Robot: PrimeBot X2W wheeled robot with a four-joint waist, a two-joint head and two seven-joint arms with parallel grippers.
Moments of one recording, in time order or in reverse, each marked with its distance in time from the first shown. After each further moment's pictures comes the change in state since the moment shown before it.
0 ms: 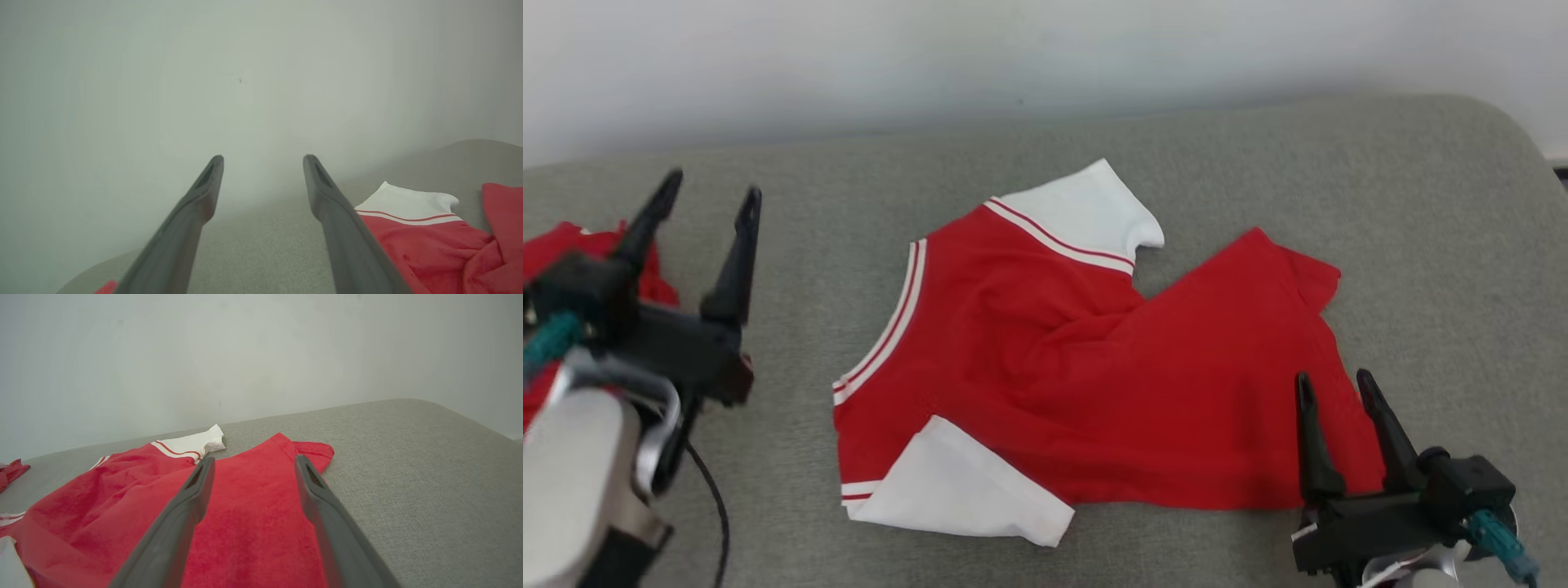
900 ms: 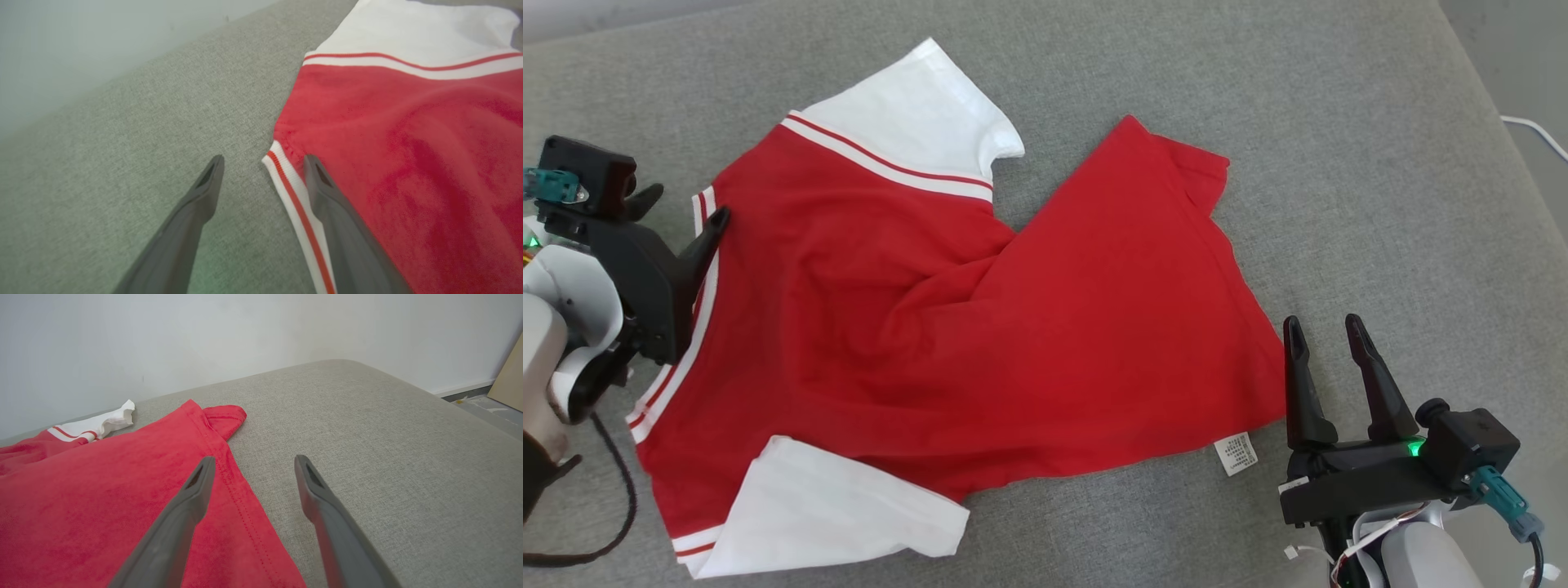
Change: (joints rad) left arm -0.440 0.266 -0.621 0.295 -0.477 0.000 0.359; right arm -0.101 0.001 0.040 -0.016 0.080 0.000 0.000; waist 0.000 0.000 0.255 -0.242
